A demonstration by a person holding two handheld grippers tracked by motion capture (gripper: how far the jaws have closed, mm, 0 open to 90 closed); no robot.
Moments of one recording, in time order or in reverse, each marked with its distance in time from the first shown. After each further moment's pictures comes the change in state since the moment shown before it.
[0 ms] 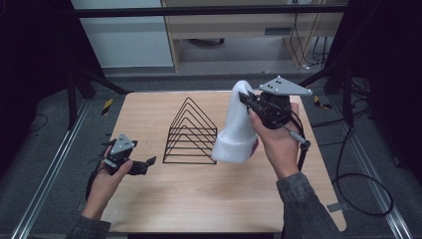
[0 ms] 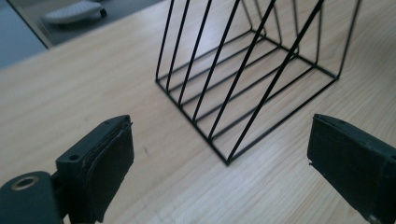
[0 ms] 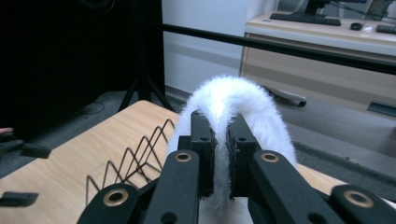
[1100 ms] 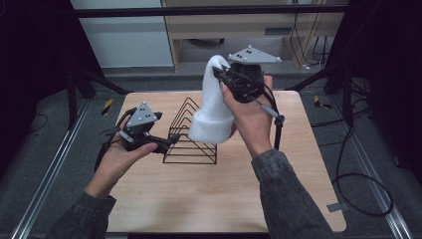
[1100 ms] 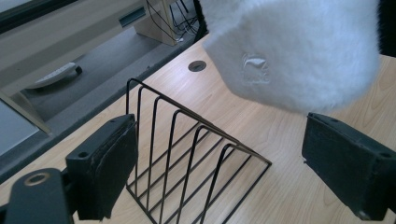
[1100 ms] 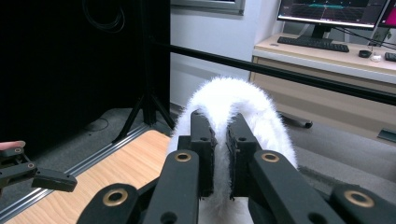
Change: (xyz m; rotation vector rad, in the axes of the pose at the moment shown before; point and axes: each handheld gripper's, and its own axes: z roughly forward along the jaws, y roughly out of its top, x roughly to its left) left arm -0.044 0.124 -0.022 -0.093 -0.103 0.145; right arm 0.035 0.062 0.039 -0.052 0.014 -0.023
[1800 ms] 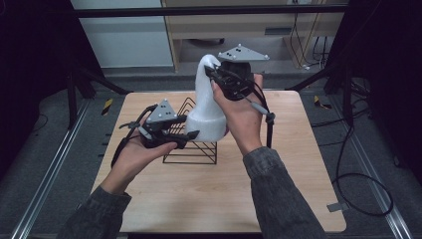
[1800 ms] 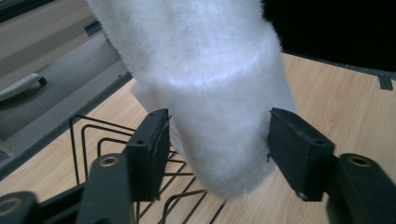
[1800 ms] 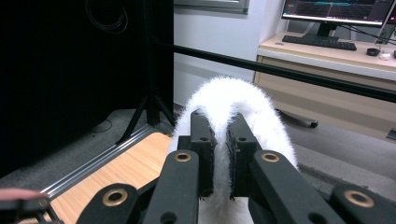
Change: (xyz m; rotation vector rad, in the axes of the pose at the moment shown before) left arm -0.026 0.031 0.024 -0.007 -0.115 0.019; right arm 0.011 0.002 0.016 0.002 0.010 0.012
